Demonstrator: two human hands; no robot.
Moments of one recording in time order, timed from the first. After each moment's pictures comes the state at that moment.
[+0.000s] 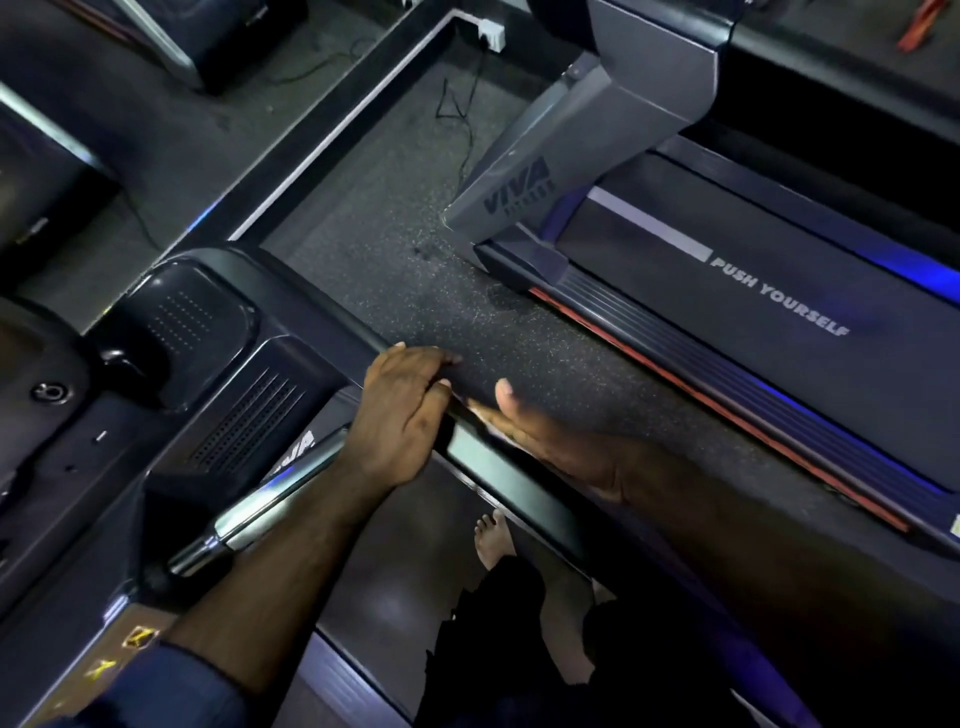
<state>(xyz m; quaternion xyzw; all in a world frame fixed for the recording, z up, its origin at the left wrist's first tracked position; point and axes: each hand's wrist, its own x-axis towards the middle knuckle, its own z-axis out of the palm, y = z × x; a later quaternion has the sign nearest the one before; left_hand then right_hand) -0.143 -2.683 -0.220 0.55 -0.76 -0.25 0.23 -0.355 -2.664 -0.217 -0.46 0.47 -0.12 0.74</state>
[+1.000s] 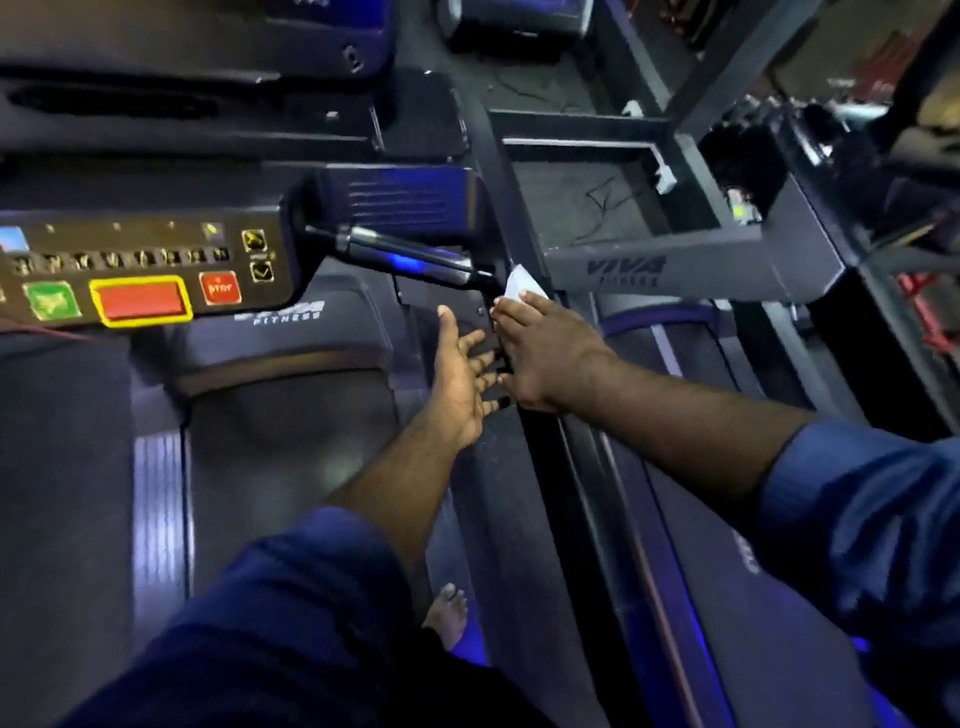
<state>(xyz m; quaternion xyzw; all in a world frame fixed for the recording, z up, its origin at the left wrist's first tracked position) -0.212 -2.550 -0.263 0.48 0.08 -0.60 0.63 -0.284 -2.639 -0.189 -0.92 0.13 0.33 -0.20</state>
